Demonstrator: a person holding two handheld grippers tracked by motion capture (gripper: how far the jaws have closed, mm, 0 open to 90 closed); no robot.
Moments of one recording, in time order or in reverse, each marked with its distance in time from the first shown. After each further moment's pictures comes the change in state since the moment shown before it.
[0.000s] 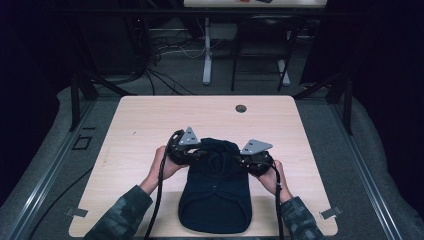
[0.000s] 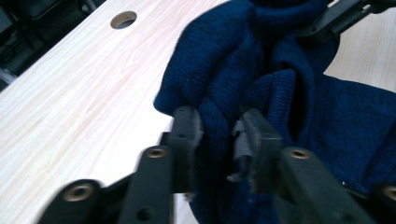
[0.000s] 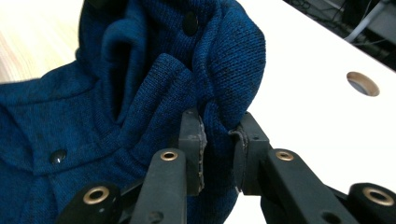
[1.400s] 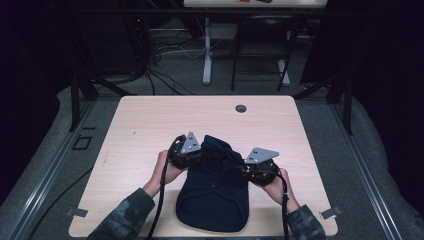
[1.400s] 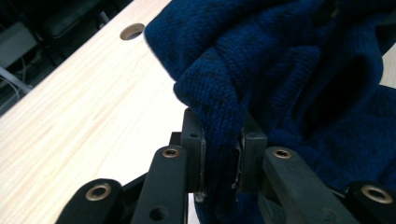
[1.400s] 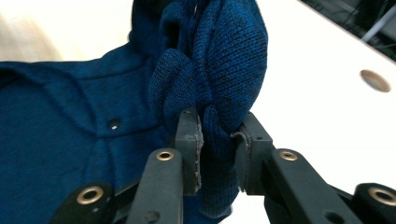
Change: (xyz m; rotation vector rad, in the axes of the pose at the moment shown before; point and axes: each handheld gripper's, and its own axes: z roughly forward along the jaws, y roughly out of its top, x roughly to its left) left arm -0.011 -0.010 0.008 -0.048 0.061 0.056; right arm 0.014 -0.007 -0.027 0.014 0.076 0.010
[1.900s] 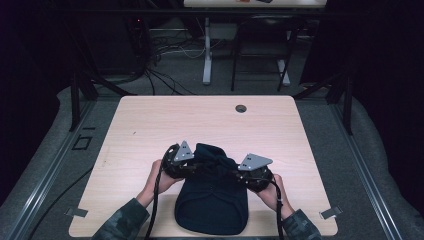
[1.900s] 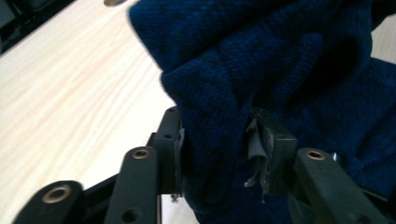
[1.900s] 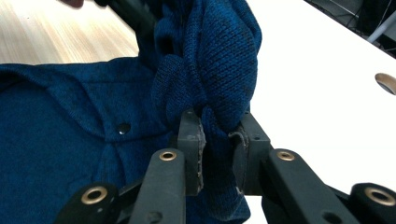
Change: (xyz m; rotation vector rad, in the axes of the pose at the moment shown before) left arm -0.012 -0.030 -0.008 0.042 -0.030 -0.056; right arm 0.022 0.001 0.006 -0.020 -0.013 -0.019
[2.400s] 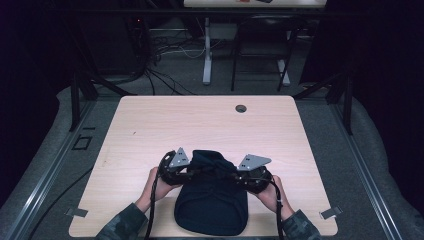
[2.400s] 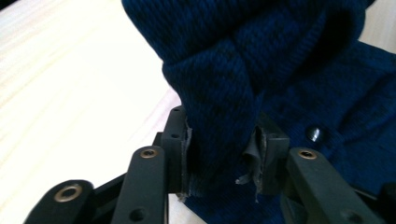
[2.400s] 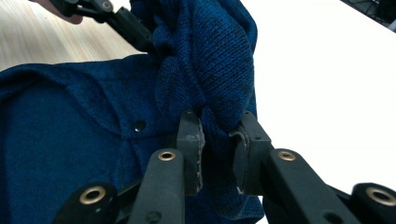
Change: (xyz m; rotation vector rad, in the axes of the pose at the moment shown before) left arm -0.007 -0.019 -0.003 -0.002 -0.053 -0.043; right arm 0.003 0.001 -0.001 0.035 0.050 0.034
